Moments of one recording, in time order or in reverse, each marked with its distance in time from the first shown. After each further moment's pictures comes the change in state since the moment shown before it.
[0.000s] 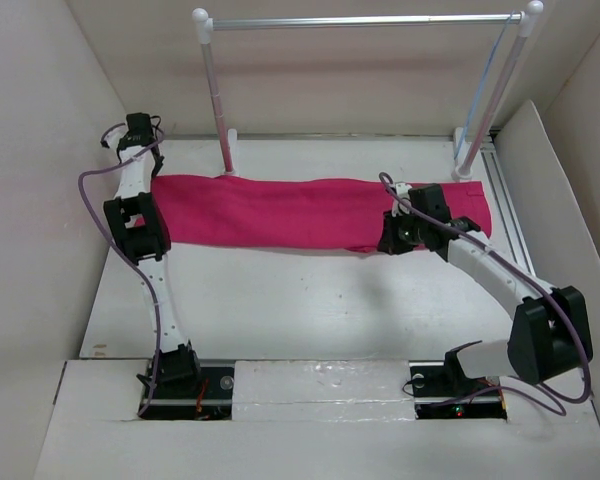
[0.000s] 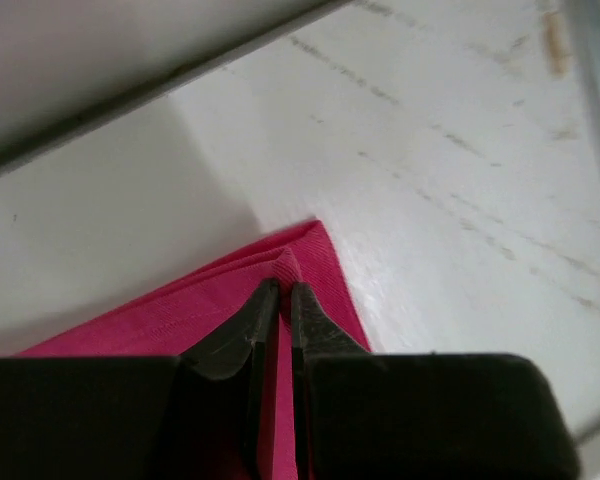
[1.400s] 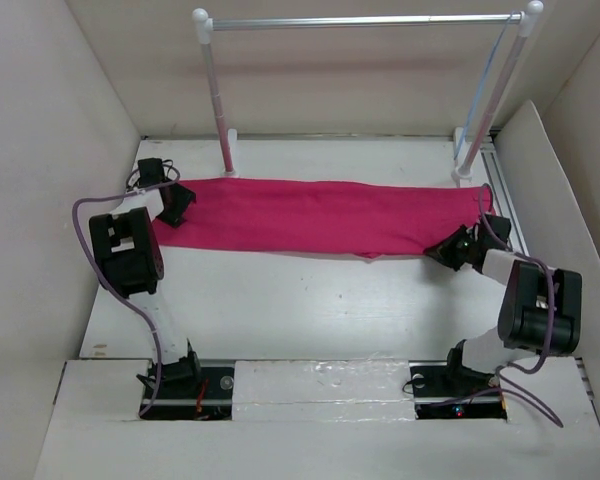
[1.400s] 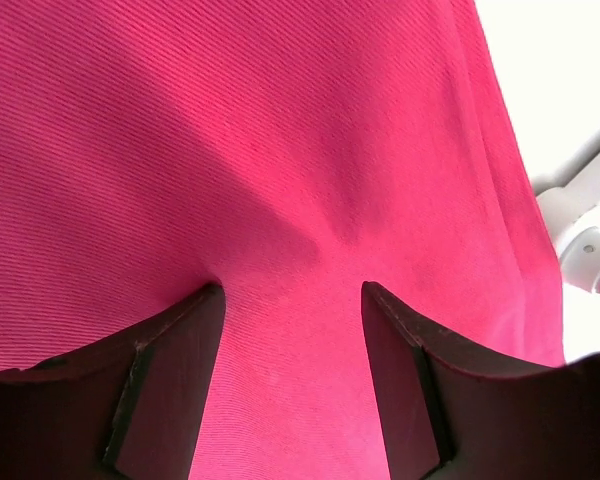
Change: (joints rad) left arm -0.037 -0.492 -0.977 0.433 0.395 -0.041; right arm -0.581 0.177 -0.293 0.447 -0.092 0.541
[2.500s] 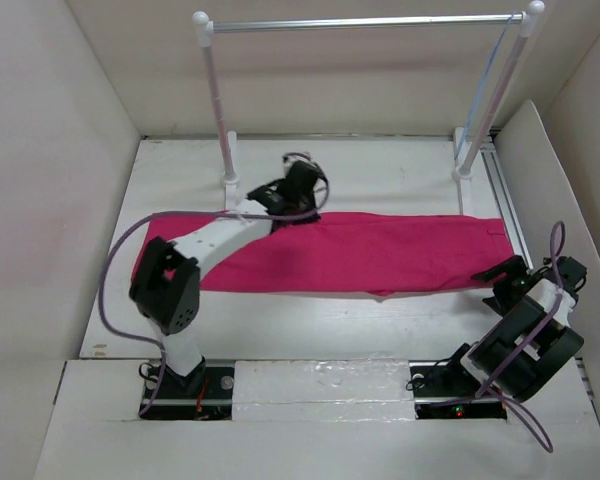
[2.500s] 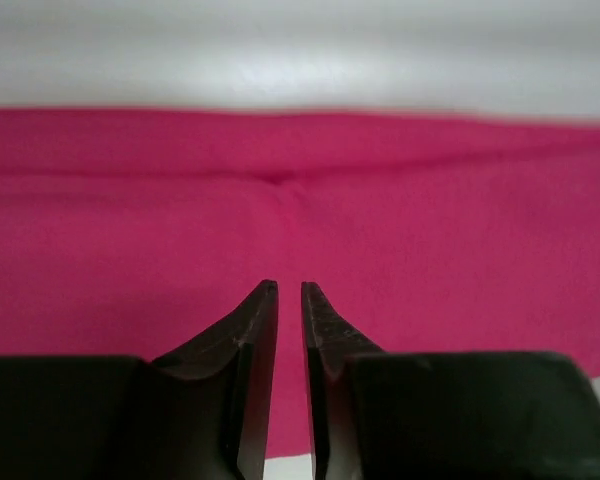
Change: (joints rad) left arm -0.828 -0.271 0.095 -0.169 -0.242 0.187; right arm -0.592 -0.302 -0.066 -0.500 -0.149 -0.360
